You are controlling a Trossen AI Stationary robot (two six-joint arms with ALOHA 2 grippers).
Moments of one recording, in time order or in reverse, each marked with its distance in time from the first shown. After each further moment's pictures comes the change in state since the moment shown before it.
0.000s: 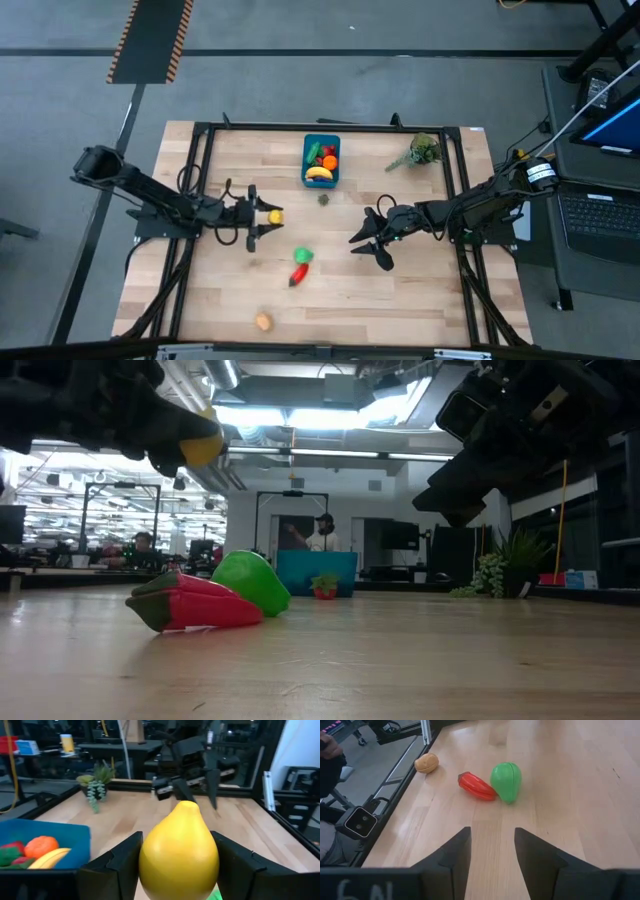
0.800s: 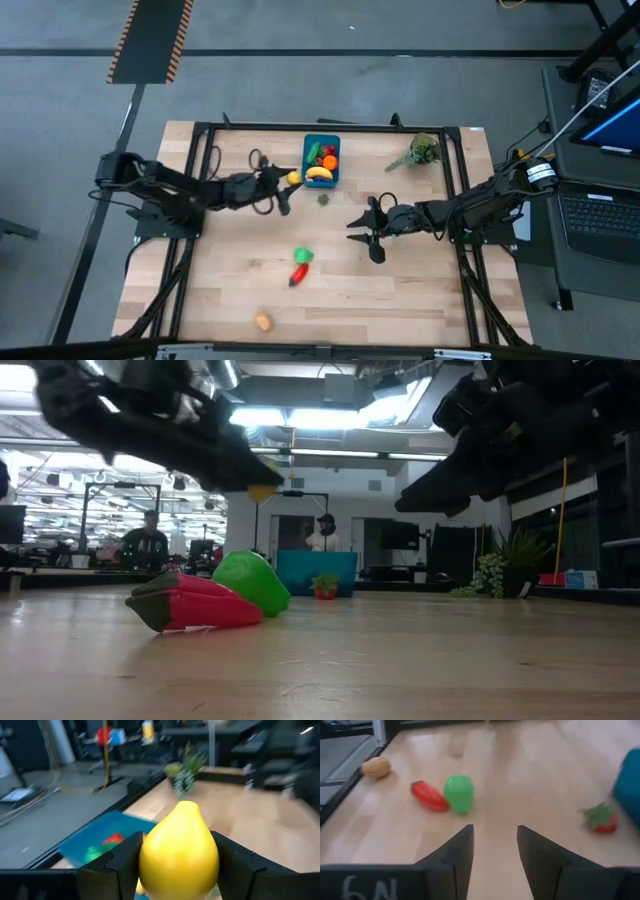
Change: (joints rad) left arm 0.358 0.282 0.207 -0.016 -0.045 0.060; right arm -0.003 0.000 0.000 0.013 0.242 -0.128
